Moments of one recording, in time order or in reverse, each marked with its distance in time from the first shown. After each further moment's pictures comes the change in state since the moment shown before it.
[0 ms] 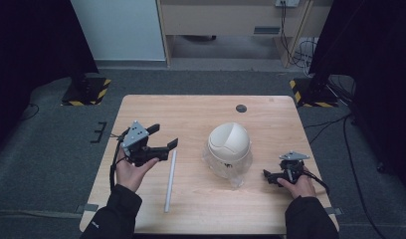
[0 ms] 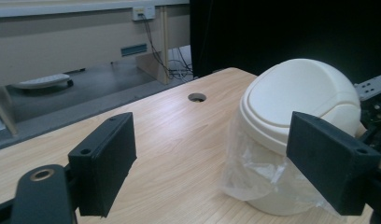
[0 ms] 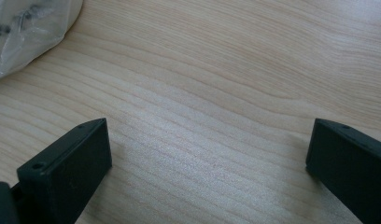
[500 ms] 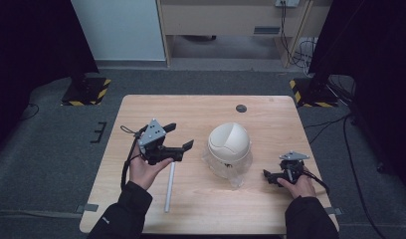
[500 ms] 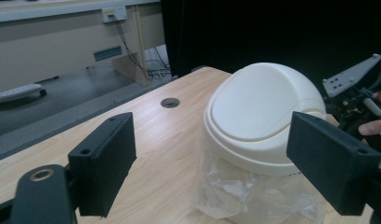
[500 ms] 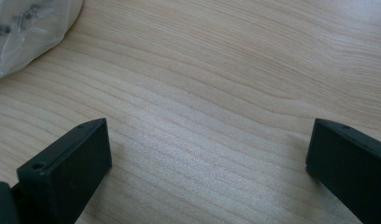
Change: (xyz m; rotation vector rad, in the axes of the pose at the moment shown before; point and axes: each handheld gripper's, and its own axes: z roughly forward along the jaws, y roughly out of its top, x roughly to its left) left arm -0.025 0.013 0.027 0.017 -0.095 0.064; right arm 0.000 0.000 0.000 0.000 0.000 0.000
